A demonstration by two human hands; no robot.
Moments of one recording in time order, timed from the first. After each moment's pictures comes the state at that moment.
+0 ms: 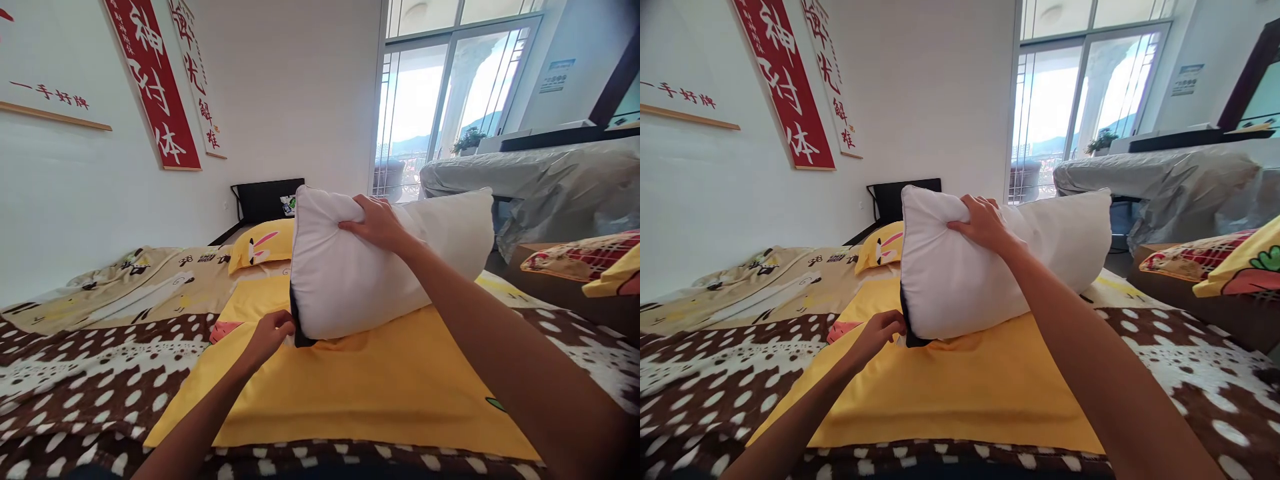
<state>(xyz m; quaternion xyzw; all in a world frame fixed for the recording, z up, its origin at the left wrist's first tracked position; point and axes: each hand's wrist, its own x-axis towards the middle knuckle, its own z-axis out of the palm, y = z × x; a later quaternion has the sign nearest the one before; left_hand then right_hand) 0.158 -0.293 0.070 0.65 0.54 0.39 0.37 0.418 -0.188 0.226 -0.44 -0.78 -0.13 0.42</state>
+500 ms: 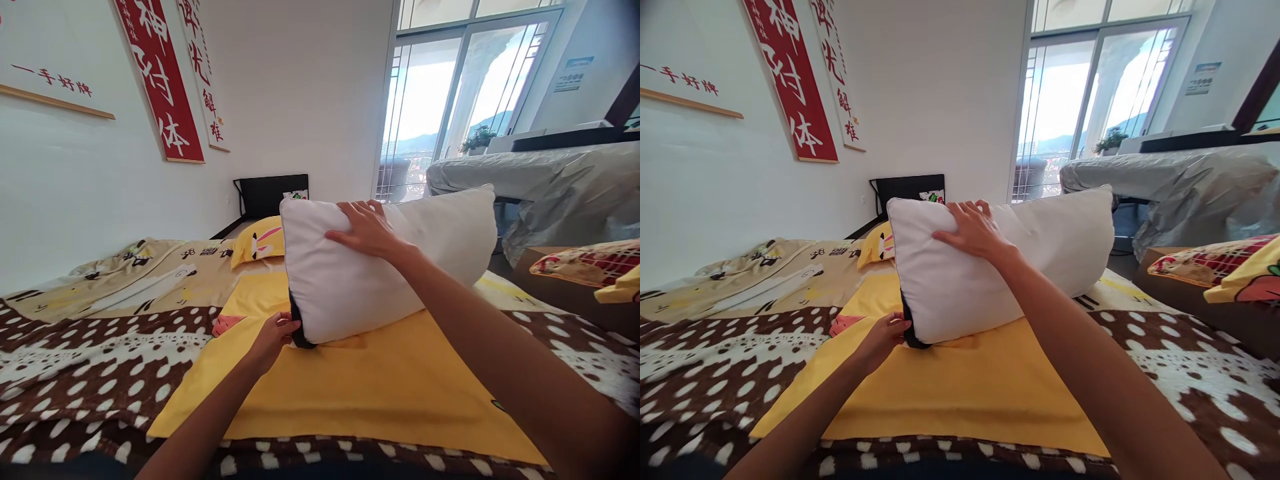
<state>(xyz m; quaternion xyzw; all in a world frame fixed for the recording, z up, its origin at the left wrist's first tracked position) 0.154 -0.287 0.029 0.44 0.46 0.50 0.59 0.387 -0.196 0.213 -0.40 -0.83 -0.20 0.33</state>
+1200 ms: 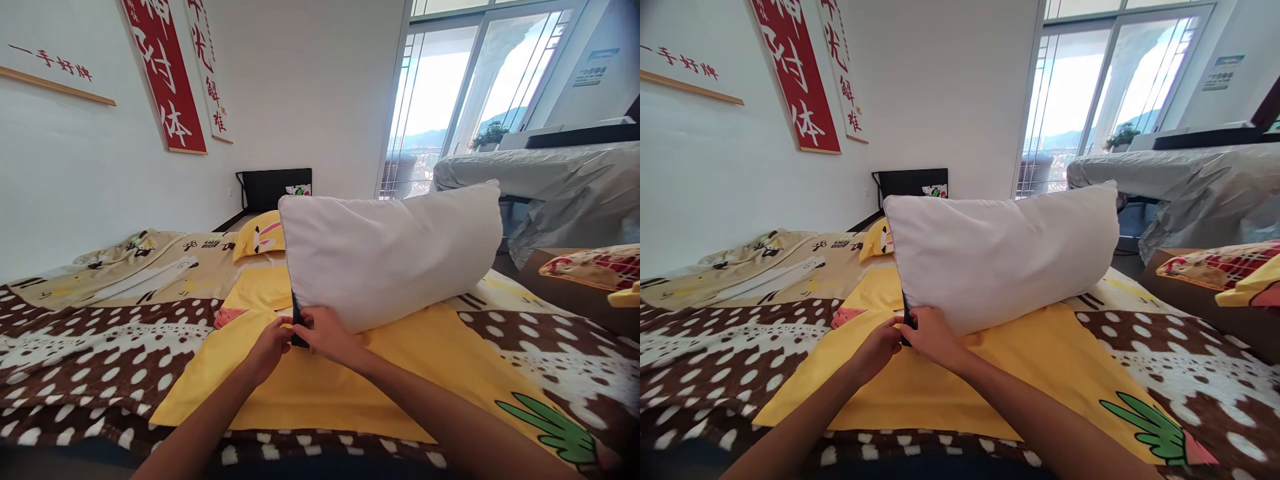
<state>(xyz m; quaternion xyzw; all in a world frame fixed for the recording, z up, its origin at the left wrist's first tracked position) 0.151 -0.309 0.024 0.39 0.45 0.49 0.63 0.303 -0.295 0.081 -0.42 -0.81 0.32 0.25</state>
